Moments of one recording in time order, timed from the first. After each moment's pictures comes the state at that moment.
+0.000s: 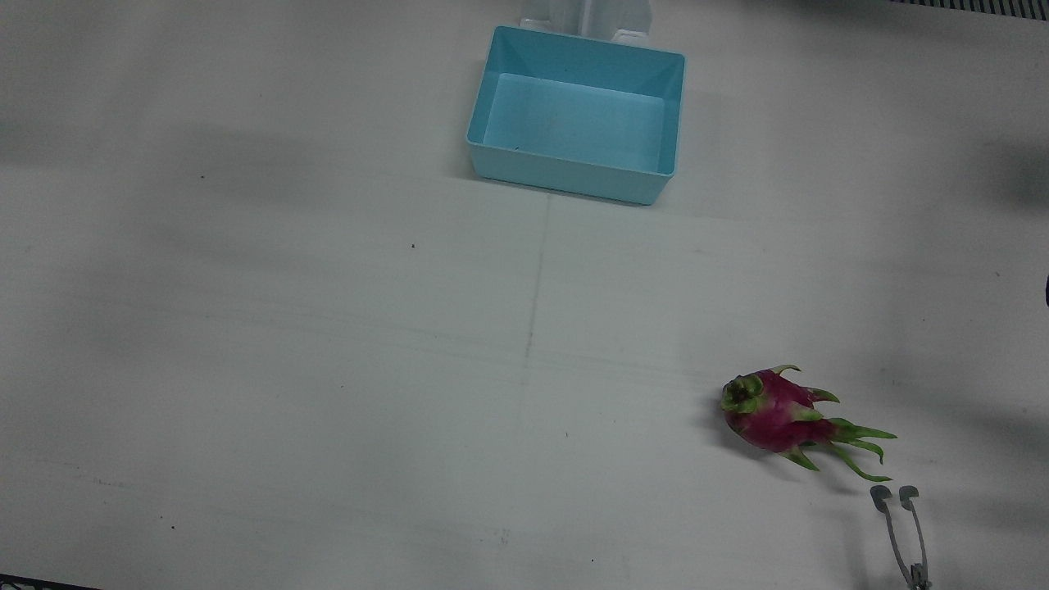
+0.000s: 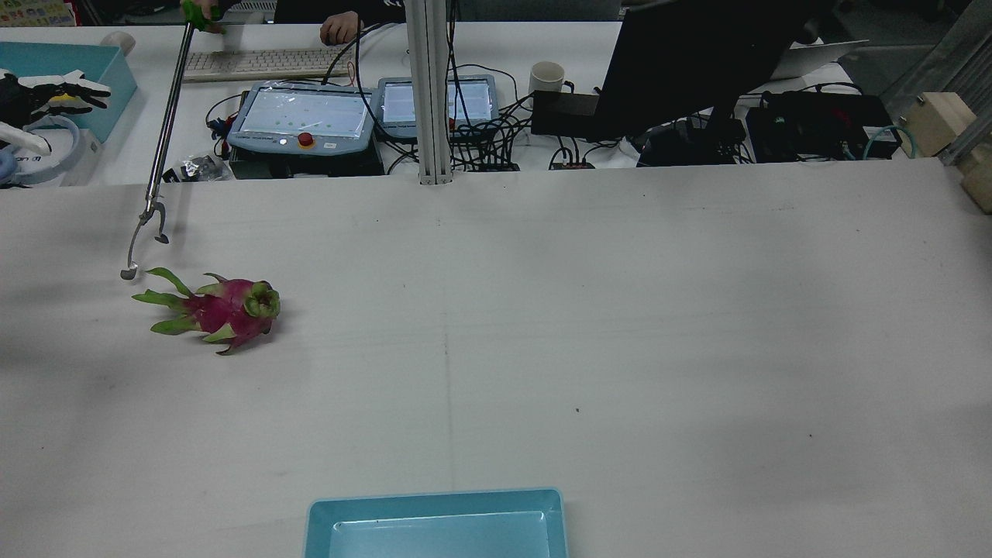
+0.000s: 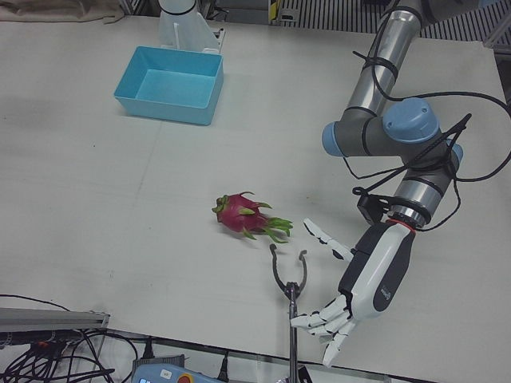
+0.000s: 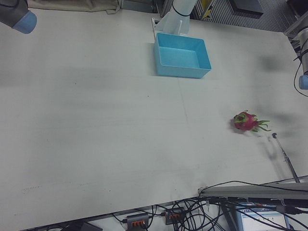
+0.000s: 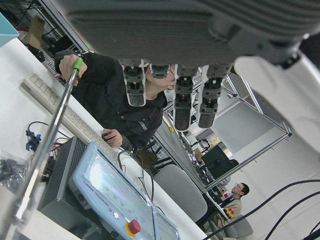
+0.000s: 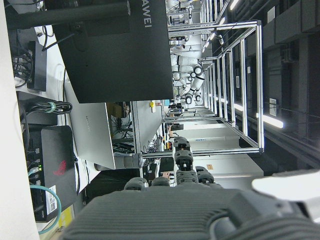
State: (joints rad) left arm -1.28 -2.04 -1.22 -0.11 1.68 0.67; right arm 1.50 -1.55 1.56 -3.29 -1.45 0.11
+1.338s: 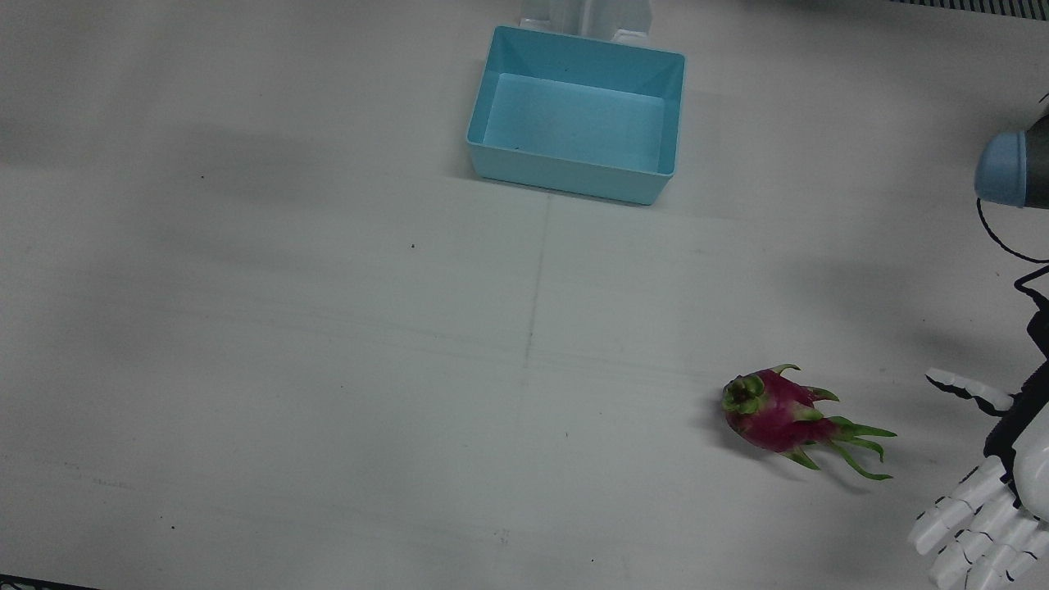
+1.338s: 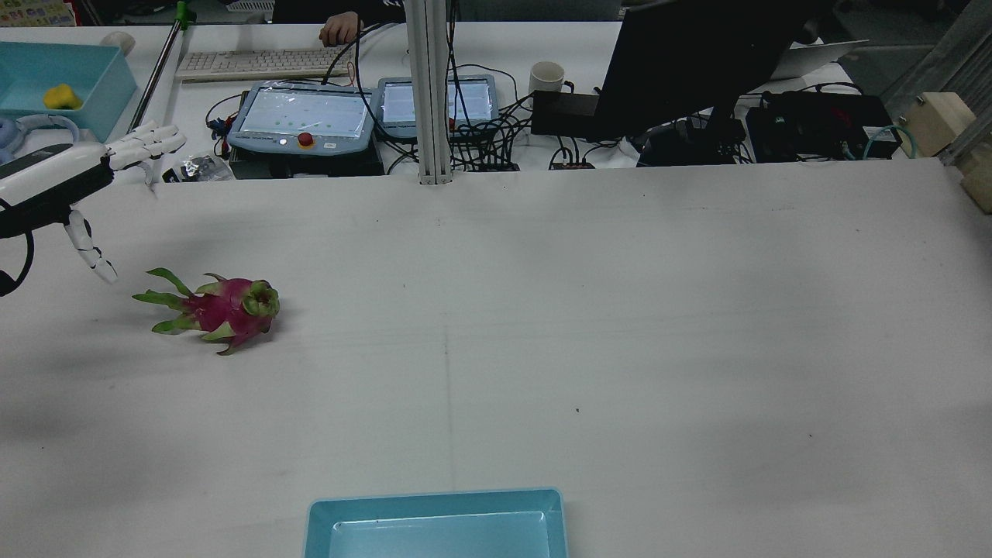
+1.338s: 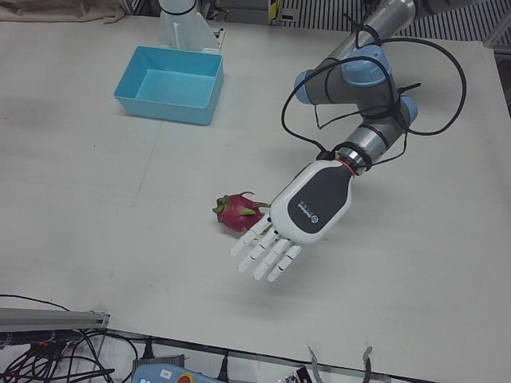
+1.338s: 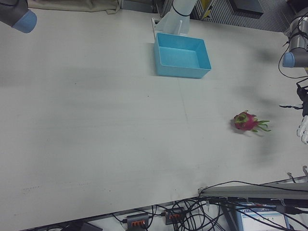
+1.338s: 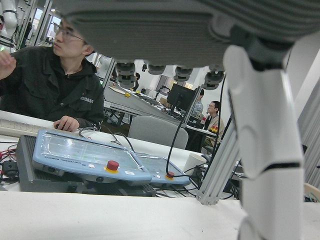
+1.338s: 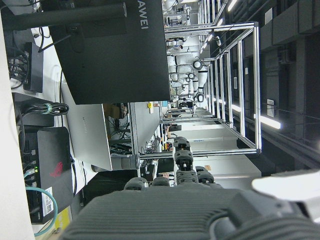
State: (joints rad) left arm -1.12 -1.86 -1.66 0.06 1.69 1.29; right arm 1.51 -1.55 1.57 -3.29 -1.45 0.11
